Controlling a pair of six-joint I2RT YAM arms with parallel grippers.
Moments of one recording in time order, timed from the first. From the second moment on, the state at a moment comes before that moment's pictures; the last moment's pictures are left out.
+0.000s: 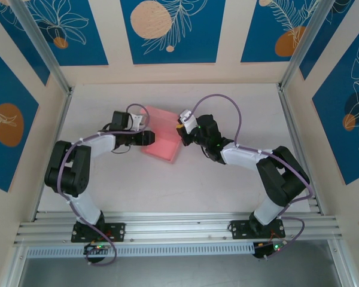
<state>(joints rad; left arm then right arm) -0.26 1.75 0.98 -0.11 0.50 -0.19 0.61 1.63 0.88 0.37 -0.12 -0.14</state>
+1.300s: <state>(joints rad) -0.30 1.77 1.08 -0.27 0.43 -0.25 0.62 1.64 0.89 0.36 -0.11 -0.14</state>
